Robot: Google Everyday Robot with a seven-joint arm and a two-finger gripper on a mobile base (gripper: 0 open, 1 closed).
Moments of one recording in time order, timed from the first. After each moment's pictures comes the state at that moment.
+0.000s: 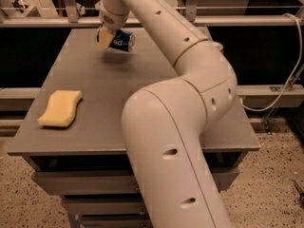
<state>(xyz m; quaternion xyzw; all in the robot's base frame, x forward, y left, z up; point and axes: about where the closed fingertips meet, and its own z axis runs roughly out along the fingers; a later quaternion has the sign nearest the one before) 0.804 0.124 0.886 -0.56 0.78 0.04 0.26</state>
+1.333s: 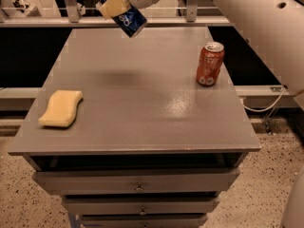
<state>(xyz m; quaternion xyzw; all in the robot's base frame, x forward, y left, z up) 0.712 0.068 1.027 -0.40 0.77 0.16 0.47</state>
